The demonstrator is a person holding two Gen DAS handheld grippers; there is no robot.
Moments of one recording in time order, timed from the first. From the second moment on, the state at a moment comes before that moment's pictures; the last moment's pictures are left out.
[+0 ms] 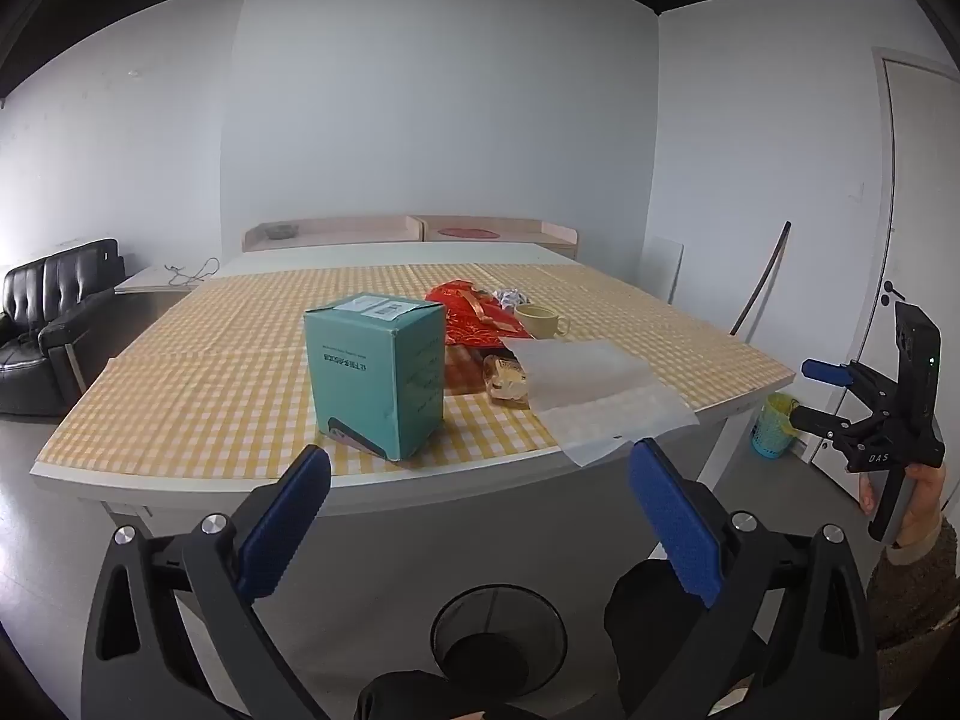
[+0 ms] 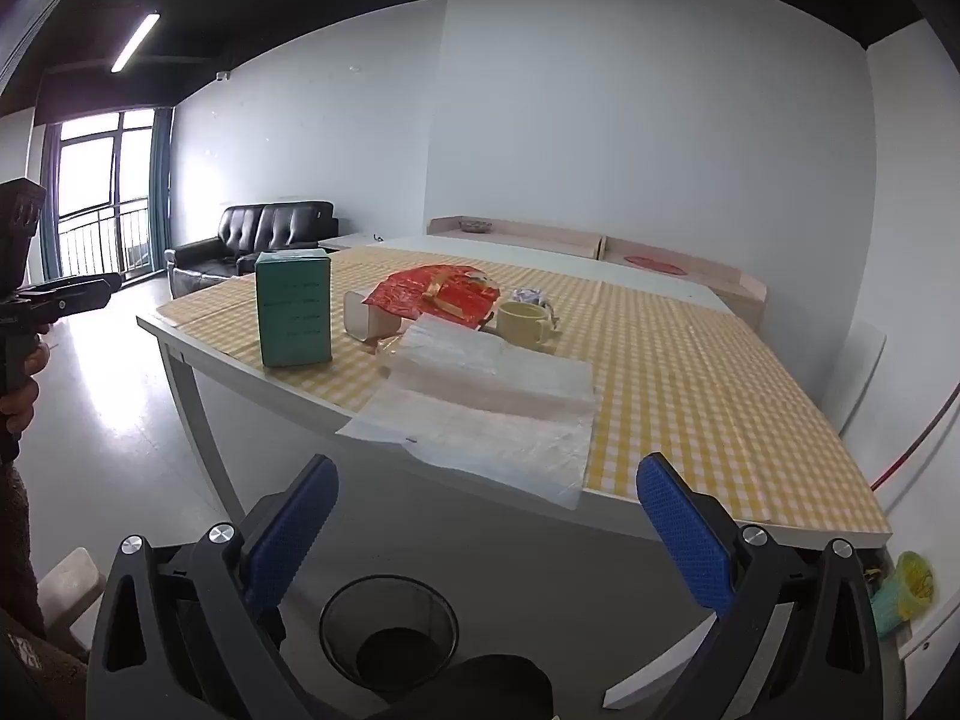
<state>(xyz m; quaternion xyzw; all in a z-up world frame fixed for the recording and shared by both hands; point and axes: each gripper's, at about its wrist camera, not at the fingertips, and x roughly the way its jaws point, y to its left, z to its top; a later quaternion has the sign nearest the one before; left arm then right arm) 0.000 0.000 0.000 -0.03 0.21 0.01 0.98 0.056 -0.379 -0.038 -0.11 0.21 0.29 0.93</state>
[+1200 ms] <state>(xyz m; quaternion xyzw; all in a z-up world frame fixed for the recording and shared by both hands) 0.003 -0.006 -0.005 -0.02 0.22 0.01 0.98 0.056 -0.372 -0.043 -0.12 0.21 0.29 0.93</state>
